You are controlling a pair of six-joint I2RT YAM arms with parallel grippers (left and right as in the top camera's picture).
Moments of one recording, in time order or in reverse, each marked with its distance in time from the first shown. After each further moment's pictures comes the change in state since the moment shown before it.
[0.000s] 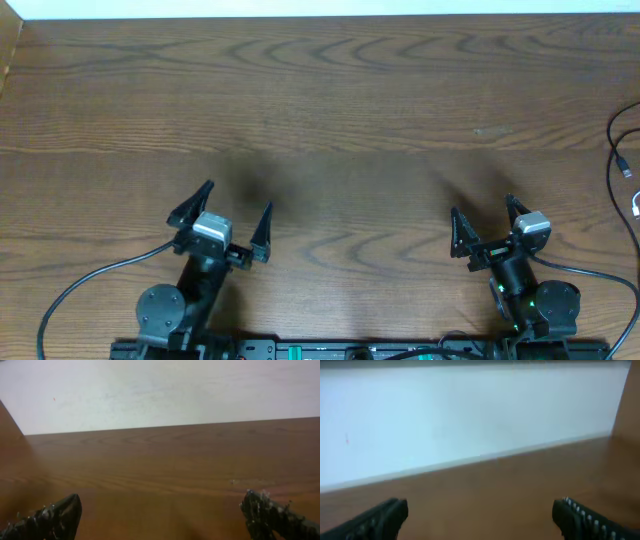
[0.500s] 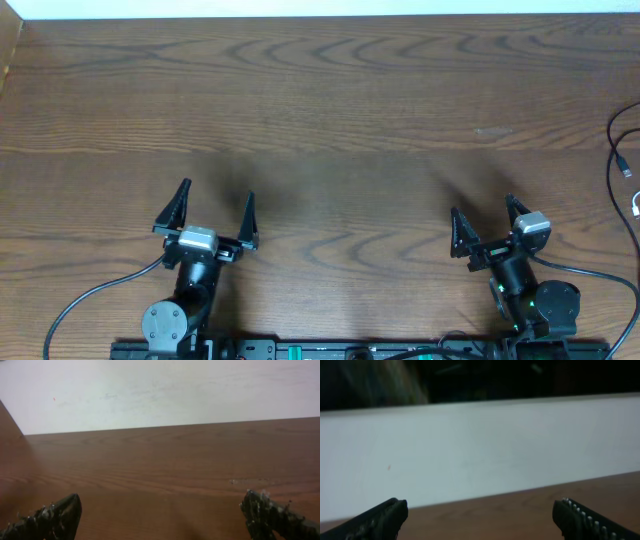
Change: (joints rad) left arm 0.125 -0.087 -0.204 0.309 -0.023 0.000; right arm 0.000 0.000 0.000 0.001 0.000 0.000
